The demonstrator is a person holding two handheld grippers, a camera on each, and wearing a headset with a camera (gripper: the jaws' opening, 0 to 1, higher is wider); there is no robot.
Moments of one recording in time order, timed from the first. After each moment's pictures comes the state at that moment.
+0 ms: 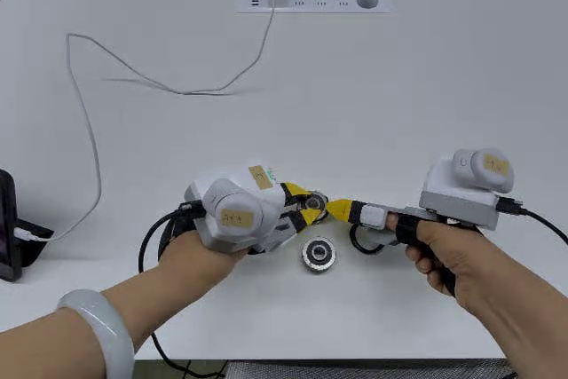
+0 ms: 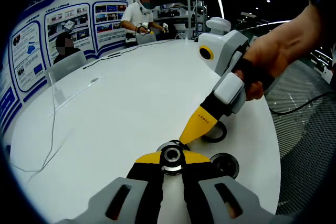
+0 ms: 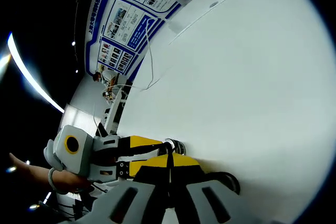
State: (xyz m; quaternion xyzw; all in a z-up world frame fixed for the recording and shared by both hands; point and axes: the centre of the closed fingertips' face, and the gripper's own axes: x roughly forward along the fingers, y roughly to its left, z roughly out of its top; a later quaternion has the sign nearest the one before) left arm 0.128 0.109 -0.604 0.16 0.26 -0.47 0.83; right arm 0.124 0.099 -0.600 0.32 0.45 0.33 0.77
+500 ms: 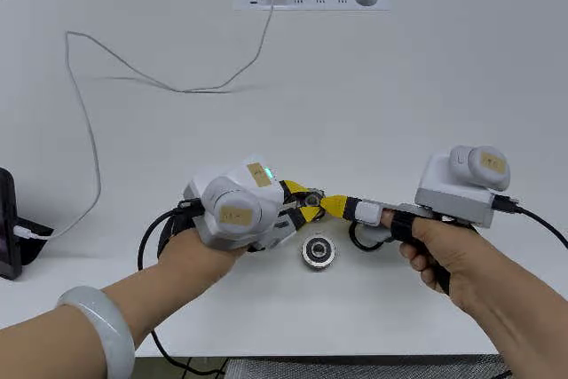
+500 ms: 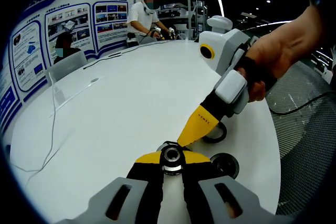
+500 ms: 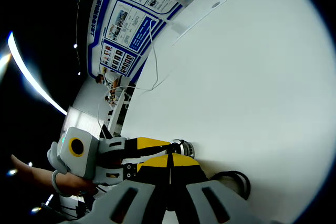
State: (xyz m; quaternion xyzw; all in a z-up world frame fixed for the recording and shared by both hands) left arm 0.128 0.109 -0.604 0.16 0.26 -0.47 0.83; right arm 0.124 0.105 -0.593 0.33 0.44 0.34 0.77
